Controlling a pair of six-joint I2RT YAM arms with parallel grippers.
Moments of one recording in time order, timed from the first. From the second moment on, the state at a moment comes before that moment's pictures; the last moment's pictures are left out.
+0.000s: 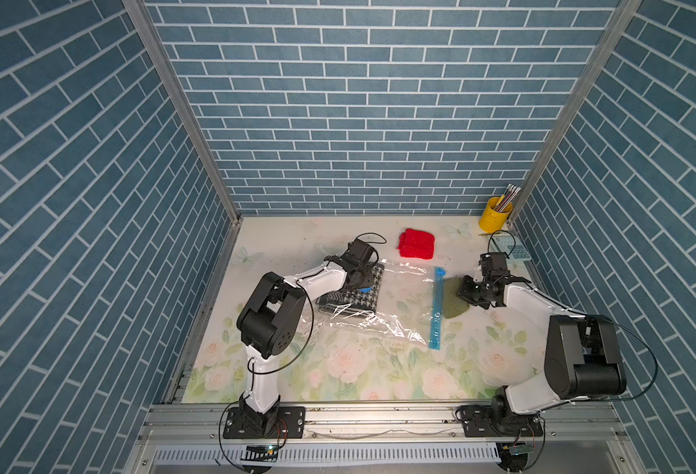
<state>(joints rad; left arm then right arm) -0.60 1.96 1.35 -0.41 -0.07 -0.64 0.07 1.51 0.86 -0.42 -0.19 0.49</state>
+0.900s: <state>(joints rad) -0.55 1.88 1.27 -0.43 -0.08 -0.64 0.09 1.67 0.92 -0.34 -0.21 0.48</state>
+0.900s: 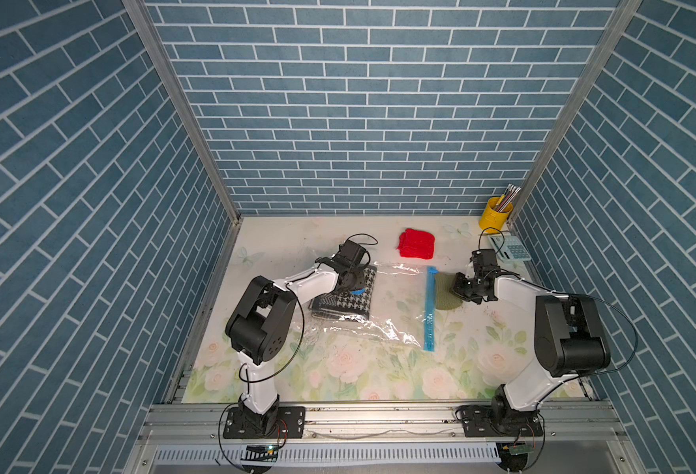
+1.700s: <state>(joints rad) -0.53 1.88 1.27 -0.44 -0.08 -0.64 -0.03 2.01 1.35 -0.34 -0.28 0.45</state>
